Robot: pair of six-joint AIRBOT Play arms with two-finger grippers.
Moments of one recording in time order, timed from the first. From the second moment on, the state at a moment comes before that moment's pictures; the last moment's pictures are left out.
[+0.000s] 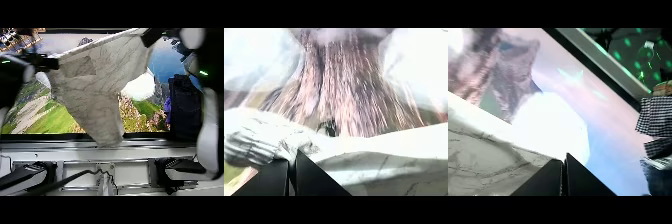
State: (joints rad) left arm -0.24 -1.31 1.34 1.99 -0.82 -1.99; right arm 0.37 -1.50 1.99 -1.84 1.10 1.24
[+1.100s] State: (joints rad) left arm -0.18 -1.51 1.30 1.98 -0.78 -2.16; right arm 0.32 -1.72 1.99 -1.66 1.40 1.46
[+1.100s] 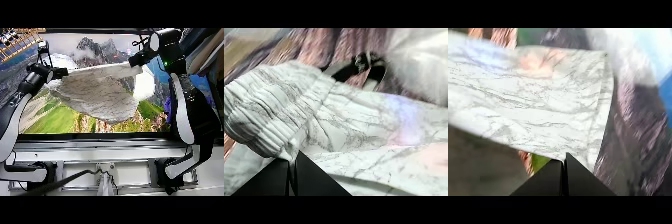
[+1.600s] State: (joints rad) left arm -0.17 -1.38 1.19 1.95 -1.16 -2.07; right arm 0.47 -1.56 1.86 -1.65 1.69 1.47
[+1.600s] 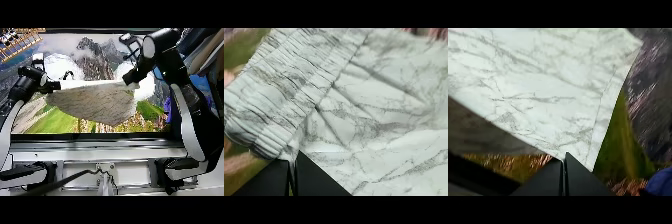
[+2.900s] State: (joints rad) left arm -0.16 -1.28 1.20 1.80 -1.21 -1.95; right arm 0.06 -1.27 1.03 -1.20 1.26 1.50
